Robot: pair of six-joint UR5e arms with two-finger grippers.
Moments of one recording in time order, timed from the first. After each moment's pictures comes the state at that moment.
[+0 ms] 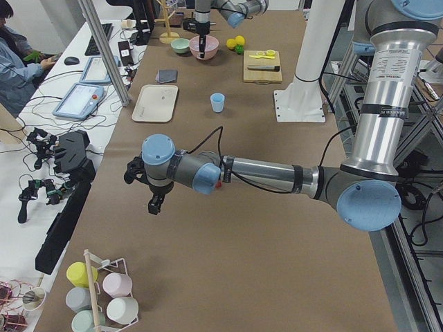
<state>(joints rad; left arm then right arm) -1.49 -1.71 -1.54 -1.84 -2.39 -0.08 0.79 -0.86 1.75 -1.64 2.11 1.08</state>
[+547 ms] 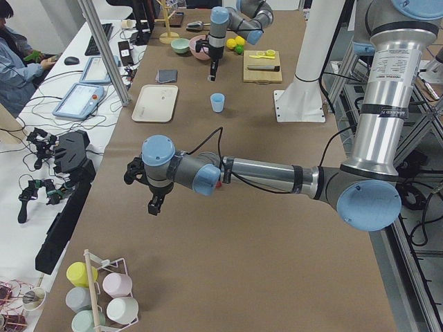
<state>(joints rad) -1.49 -1.71 -1.54 -1.84 -2.40 -0.08 0.54 -0.72 1.67 -1.65 1.84 1.32</state>
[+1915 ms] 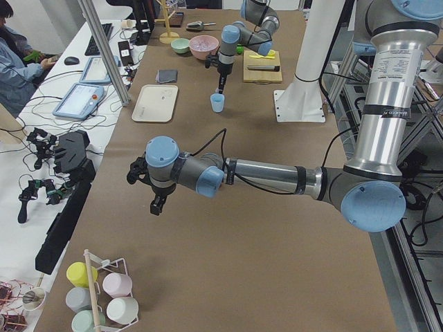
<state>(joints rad) -1.49 -1.69 -1.55 -1.87 -2.40 -0.08 0.45 -0.70 1.60 -1.64 1.74 1.36</state>
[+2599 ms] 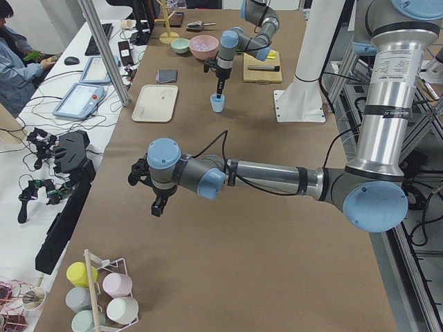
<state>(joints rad) -1.49 -1.68 -1.55 -1.89 -2.40 -0.08 0.44 -0.69 1.53 -1.53 1.73 1.37</state>
